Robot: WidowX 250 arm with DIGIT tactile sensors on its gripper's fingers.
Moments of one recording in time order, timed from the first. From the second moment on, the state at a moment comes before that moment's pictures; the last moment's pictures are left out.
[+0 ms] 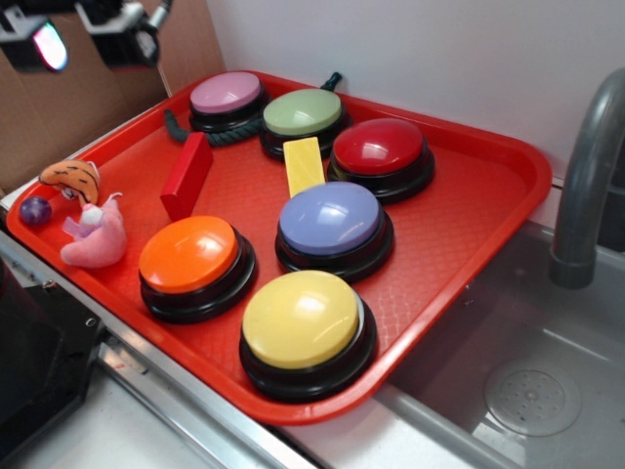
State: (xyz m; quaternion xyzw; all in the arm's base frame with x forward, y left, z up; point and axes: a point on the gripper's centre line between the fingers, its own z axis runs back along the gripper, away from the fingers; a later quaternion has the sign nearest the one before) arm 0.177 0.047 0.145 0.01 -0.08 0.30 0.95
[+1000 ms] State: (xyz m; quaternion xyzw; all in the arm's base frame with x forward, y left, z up) arm 0.220 0.055 0.017 0.04 -0.06 0.36 0.93
